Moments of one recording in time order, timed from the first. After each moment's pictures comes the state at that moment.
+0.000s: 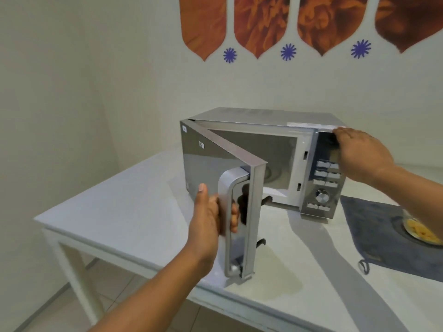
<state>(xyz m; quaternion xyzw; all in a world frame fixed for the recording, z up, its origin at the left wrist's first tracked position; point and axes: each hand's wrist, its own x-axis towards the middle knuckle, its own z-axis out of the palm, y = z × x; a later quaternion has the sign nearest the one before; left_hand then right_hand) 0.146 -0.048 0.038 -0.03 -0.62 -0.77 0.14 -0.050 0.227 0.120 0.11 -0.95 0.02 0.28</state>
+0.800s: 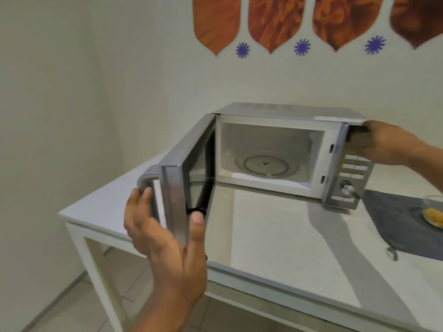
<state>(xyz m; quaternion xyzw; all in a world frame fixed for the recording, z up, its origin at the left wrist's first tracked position) 0.230 -0.145 0.013 0.05 -0.71 -0.42 0.56 -0.030 0.197 0.142 0.05 -0.98 0.10 0.19</state>
